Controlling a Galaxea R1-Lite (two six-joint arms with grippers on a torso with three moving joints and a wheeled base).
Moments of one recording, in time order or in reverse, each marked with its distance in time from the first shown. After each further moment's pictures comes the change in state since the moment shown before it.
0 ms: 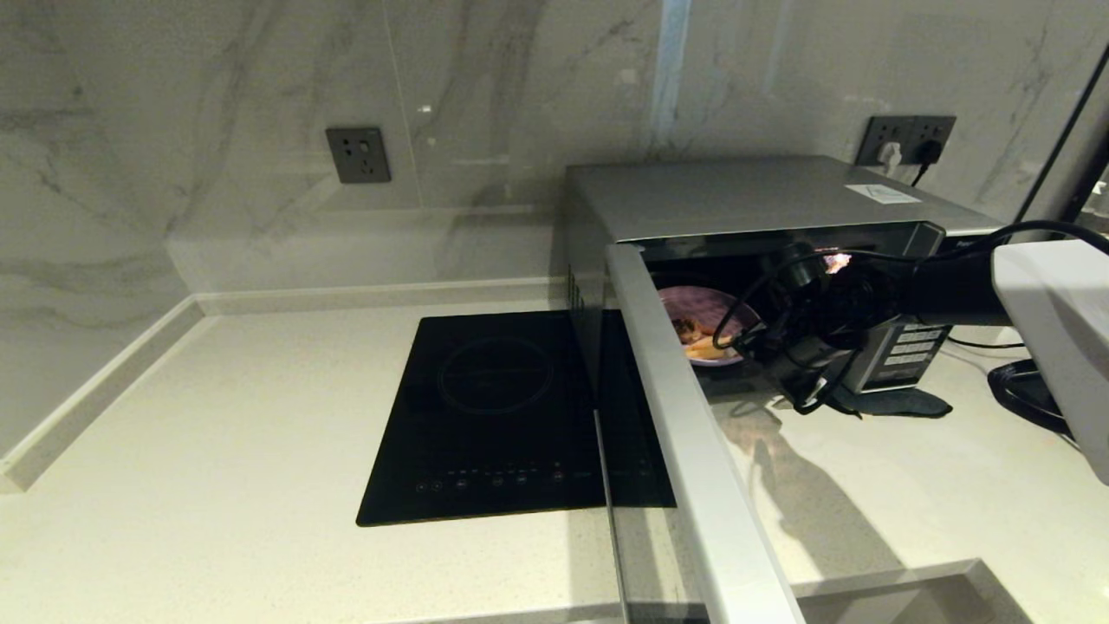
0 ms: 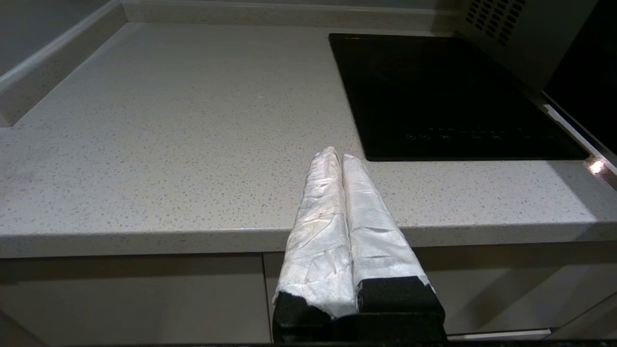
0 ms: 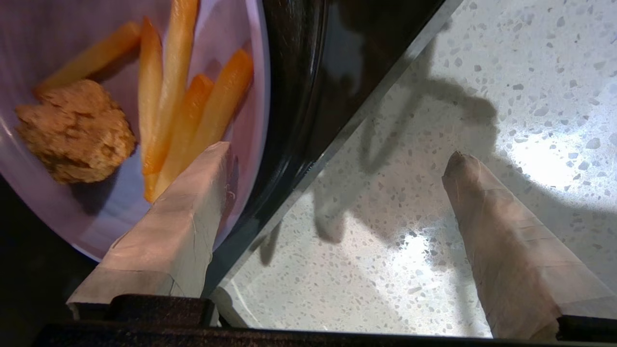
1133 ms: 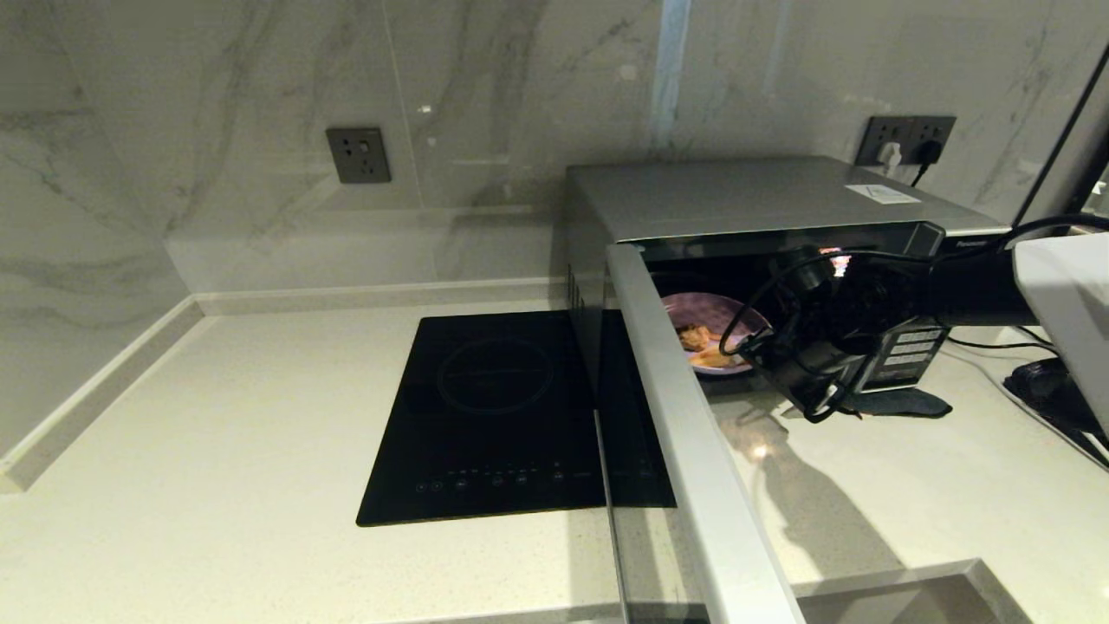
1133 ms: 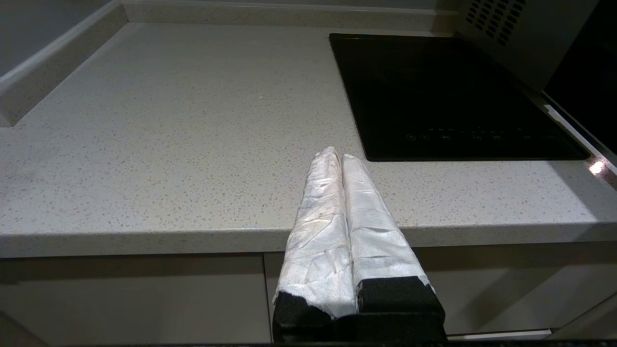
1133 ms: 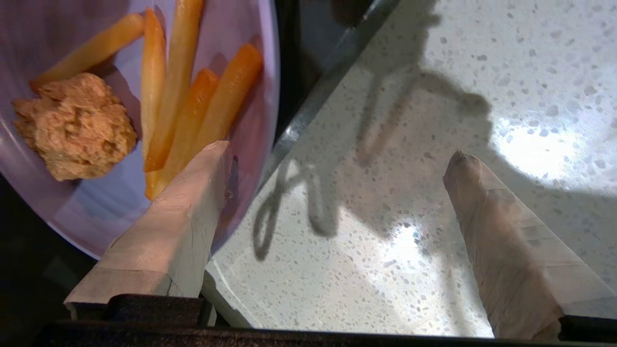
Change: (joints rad) left arm 0.000 0.000 0.000 0.000 0.000 0.000; right arm 0.003 -0.048 0.076 0.000 -0.005 0.000
